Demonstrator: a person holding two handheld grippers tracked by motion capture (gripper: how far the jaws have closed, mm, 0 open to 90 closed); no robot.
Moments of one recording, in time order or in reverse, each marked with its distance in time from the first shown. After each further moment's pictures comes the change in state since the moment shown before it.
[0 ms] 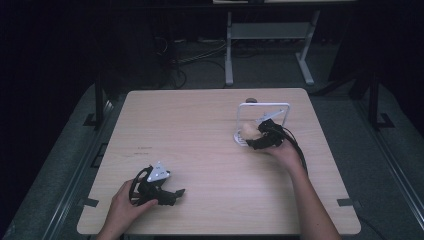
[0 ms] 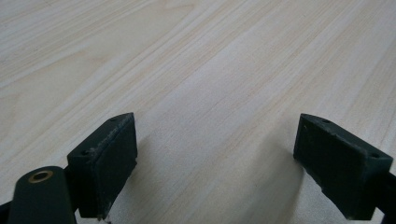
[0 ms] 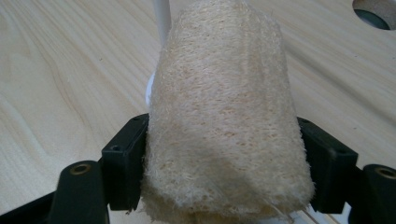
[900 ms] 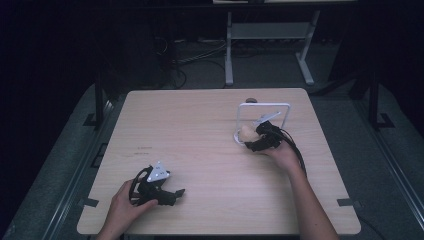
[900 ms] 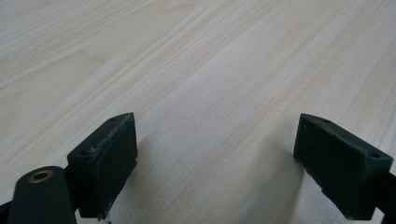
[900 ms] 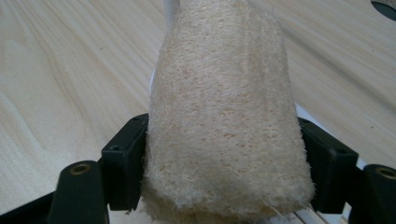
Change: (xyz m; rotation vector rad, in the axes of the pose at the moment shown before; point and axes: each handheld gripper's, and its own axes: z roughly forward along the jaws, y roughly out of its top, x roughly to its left) left arm 0.000 0.000 0.000 0.000 -0.001 0.001; right arm 0.004 -0.002 0.007 0.018 0.003 -0.021
